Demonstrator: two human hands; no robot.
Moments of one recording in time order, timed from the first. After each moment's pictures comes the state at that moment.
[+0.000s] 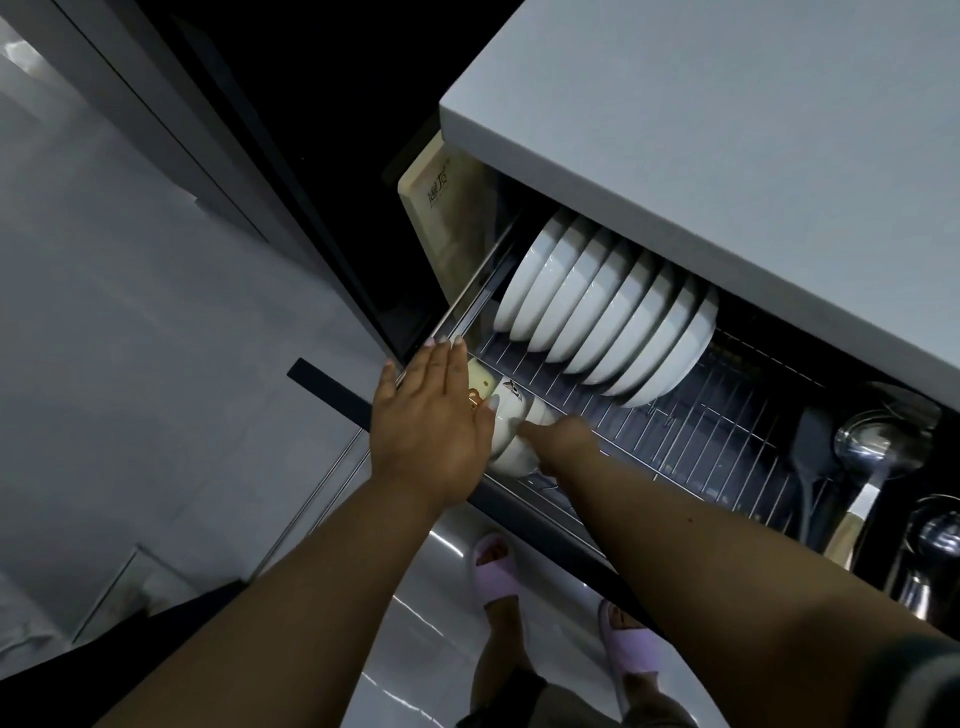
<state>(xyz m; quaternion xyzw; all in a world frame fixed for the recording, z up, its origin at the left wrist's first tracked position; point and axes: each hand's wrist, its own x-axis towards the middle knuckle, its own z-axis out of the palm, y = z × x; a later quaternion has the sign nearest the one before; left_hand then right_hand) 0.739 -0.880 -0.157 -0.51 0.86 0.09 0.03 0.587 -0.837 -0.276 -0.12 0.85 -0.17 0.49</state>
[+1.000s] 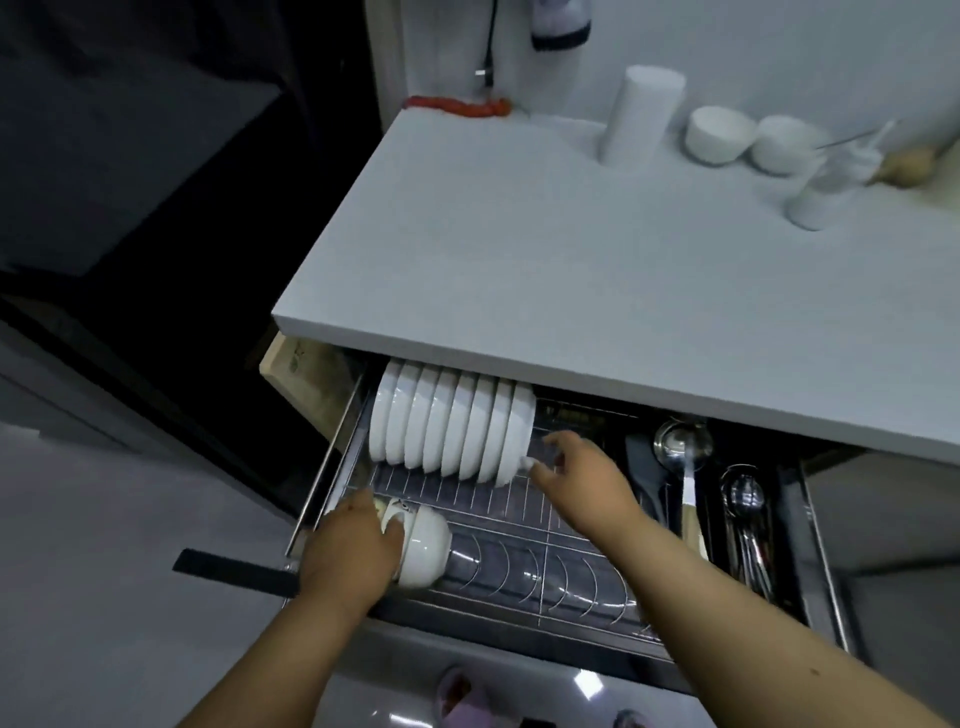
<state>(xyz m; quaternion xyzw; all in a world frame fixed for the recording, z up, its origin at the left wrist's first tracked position) 0.710 -0.876 -0.125 -0.50 0.82 0.26 0.07 0.502 -0.745 -0.089 -0.30 0.89 -0.22 0.26</state>
